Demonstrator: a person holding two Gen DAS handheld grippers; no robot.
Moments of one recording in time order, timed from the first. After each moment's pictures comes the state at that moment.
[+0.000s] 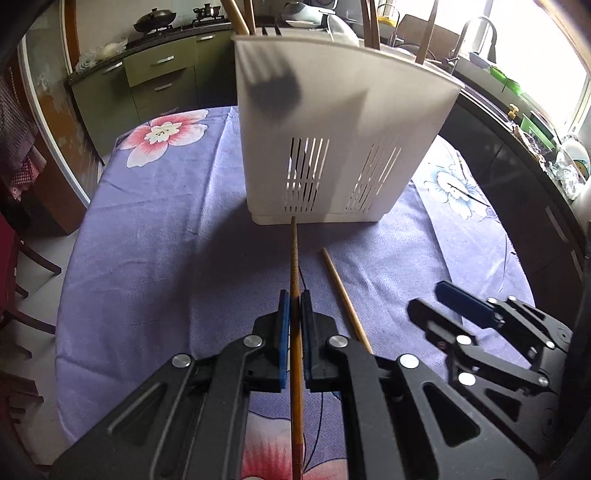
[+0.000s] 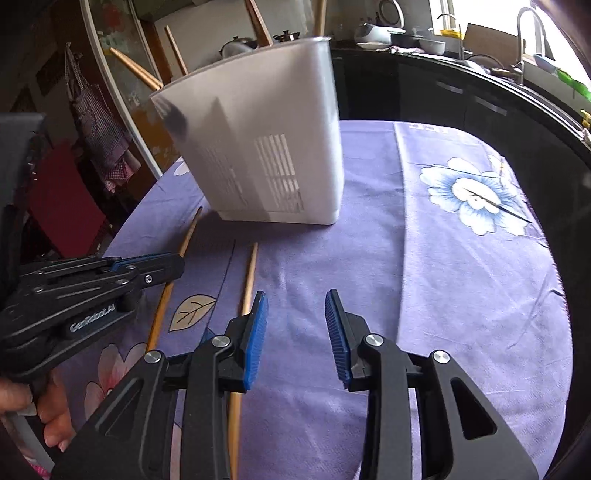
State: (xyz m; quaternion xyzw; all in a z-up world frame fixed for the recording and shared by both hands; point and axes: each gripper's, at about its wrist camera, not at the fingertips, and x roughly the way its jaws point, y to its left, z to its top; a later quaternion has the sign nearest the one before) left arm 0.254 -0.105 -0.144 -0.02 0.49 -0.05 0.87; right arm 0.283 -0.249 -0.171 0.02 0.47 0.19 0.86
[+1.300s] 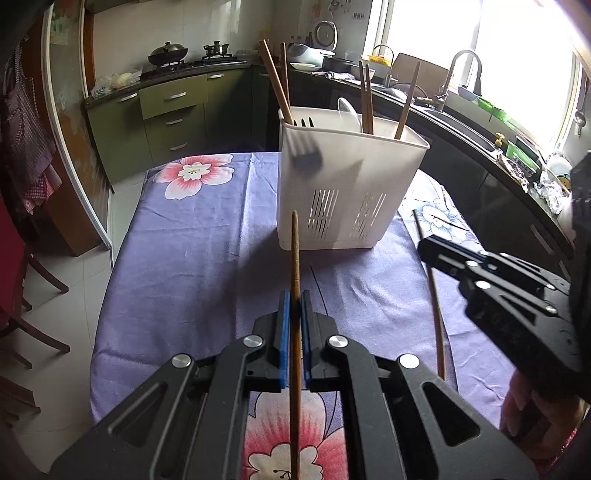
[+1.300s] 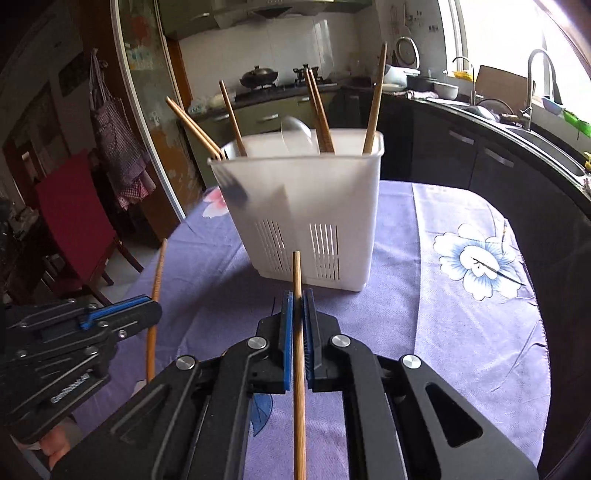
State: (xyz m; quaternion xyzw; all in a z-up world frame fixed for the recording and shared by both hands) left arm 0.205 -0.079 -0.100 -0.03 0.42 -0.05 0.91; right arm 0.251 -0.247 -0.090 0.02 0.36 0.20 0.91
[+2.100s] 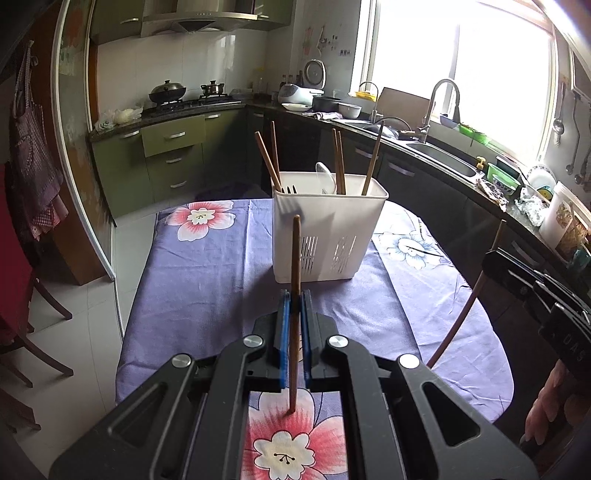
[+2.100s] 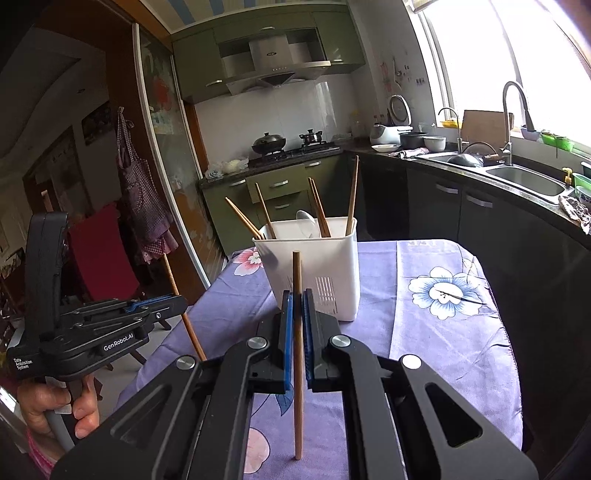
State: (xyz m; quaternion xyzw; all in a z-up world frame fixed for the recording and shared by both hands) left arm 0.156 -0.079 -0.043 -0.02 0.35 -0.06 0.93; right arm 0.153 -0.289 -0.014 0.06 0.26 0.21 0.94
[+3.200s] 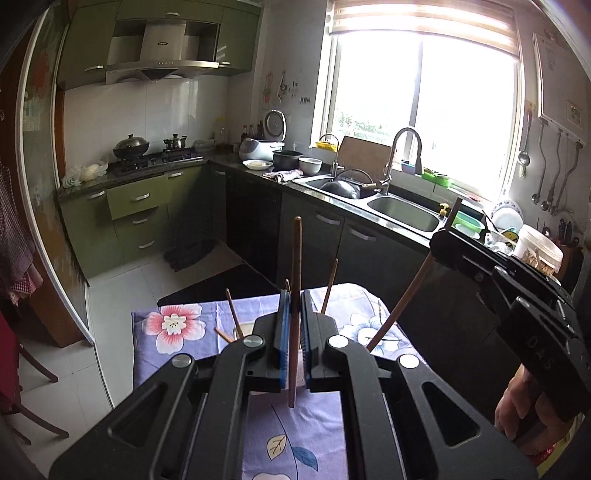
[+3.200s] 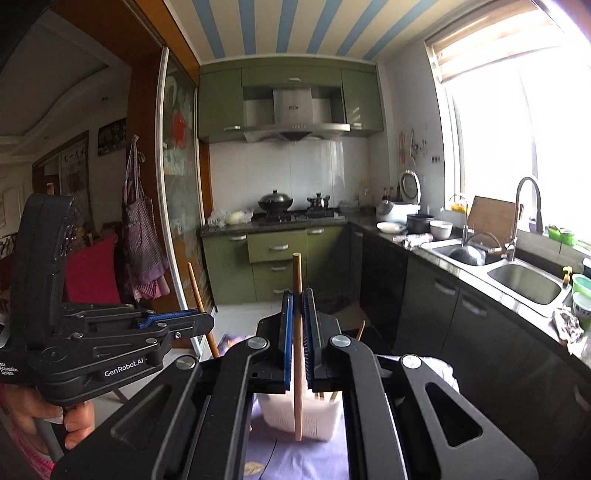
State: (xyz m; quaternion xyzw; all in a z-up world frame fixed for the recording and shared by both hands) left arm 0.228 -0.098 0.104 -0.01 0.27 -0.13 0.95; right arm 0.218 -0.265 0.141 0.00 0.13 0.21 0.97
